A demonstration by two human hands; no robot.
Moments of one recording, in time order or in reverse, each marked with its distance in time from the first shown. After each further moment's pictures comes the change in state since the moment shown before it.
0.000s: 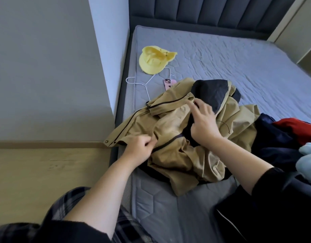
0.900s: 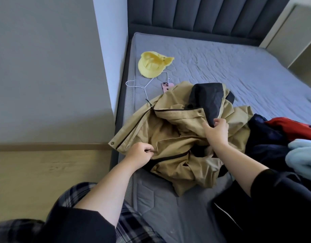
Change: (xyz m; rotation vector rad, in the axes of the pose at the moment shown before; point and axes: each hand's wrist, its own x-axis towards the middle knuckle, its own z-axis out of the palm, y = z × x) left_hand -0.020 -0.002 0.006 -0.017 -0.148 -0.208; right_hand -0.031 0.035 0.000 0.519 0.150 0.803
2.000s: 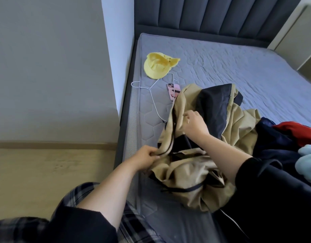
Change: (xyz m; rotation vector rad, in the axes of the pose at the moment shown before) left_hand 0.004 -0.001 -0.001 -0.126 -0.173 -0.087; right_hand -0.013 -0.057 0.055 -0.398 -0.277 -0.448
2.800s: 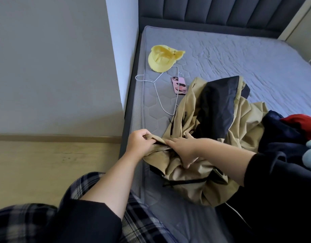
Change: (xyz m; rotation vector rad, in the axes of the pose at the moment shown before) left_hand -0.013 0.007 -0.010 -0.008 0.561 0.035; right_hand -0.054 -0.013 0.020 -0.822 -0.899 -0.518
